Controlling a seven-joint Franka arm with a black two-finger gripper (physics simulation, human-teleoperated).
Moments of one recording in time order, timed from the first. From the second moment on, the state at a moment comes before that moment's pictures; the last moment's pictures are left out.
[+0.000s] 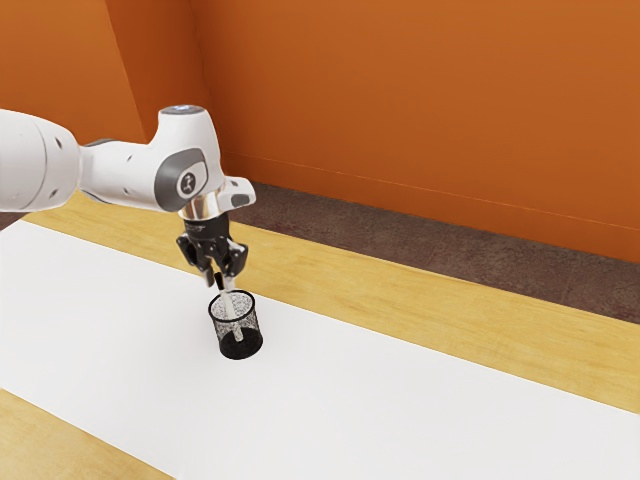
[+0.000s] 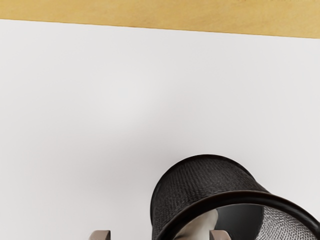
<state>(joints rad) -0.11 0.29 0.18 -1.89 -0.06 2.12 0.04</state>
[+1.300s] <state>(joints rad) 0.02 -0.03 0.19 -2.02 0.06 2.05 -0.03</state>
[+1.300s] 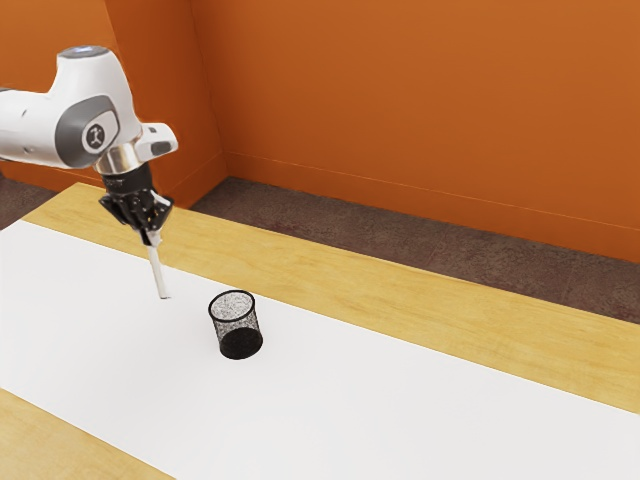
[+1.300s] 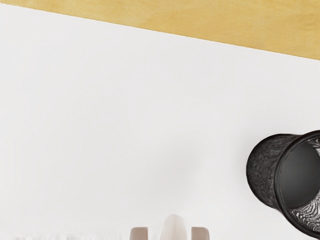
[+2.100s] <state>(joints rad) 0.05 0.32 0.19 -1.84 0.07 2.12 0.05</state>
